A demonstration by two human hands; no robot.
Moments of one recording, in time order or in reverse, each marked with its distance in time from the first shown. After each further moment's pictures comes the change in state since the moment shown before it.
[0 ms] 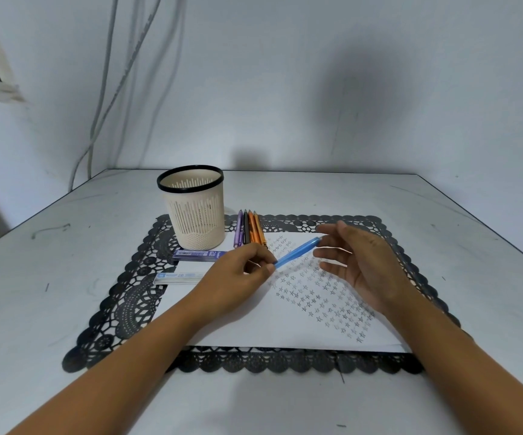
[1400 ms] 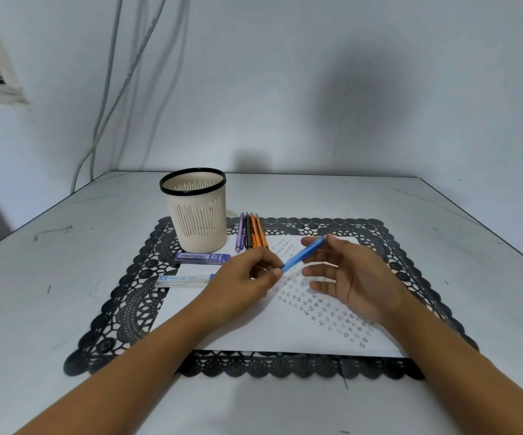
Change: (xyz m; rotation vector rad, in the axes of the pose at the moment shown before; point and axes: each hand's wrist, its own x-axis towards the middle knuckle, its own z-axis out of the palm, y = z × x) left_hand -0.001 0.001 0.005 -0.076 0.008 0.015; right_hand -0.007 0.002 0.009 0.035 -0.198 0.171
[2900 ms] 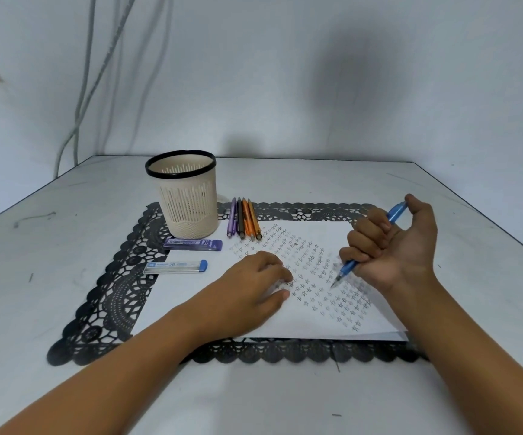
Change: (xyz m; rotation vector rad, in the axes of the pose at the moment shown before) left_hand -0.010 -0.010 0.014 0.585 -0.234 0.289; right_hand -0.005 -0.018 -0.023 0.570 0.211 -0.131
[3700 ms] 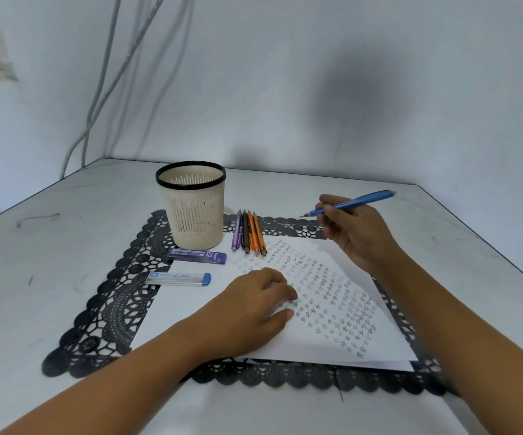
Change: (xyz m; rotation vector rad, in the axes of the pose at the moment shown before) left_hand 0.001 -0.001 -0.001 0.046 0.003 0.012; right_hand 0.063 0.002 0.023 -0.646 -0.070 -0.145
